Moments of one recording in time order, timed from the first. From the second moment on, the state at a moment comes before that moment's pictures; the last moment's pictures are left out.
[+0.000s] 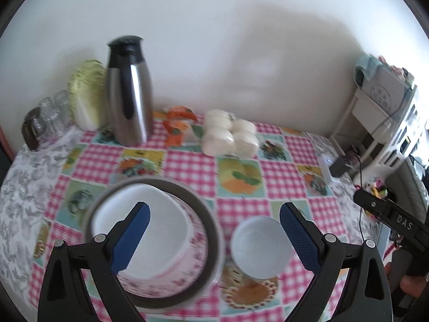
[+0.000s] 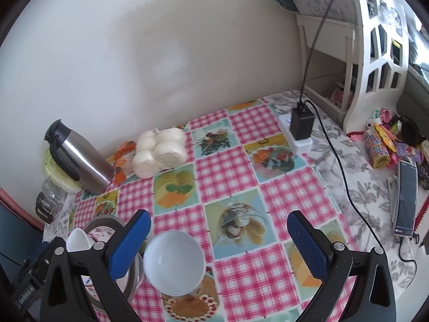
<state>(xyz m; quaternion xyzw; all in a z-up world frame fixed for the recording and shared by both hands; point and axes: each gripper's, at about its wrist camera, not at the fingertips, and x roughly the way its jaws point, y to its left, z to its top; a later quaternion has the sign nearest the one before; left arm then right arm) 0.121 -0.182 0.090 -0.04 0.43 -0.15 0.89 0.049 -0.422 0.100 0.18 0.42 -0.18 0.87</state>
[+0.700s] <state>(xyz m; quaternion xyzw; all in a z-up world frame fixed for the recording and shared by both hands) 0.116 -0.230 0.014 -0.11 0.55 -0.15 0.82 0.059 -0.436 0.017 0.22 0.50 -0.16 0.82</state>
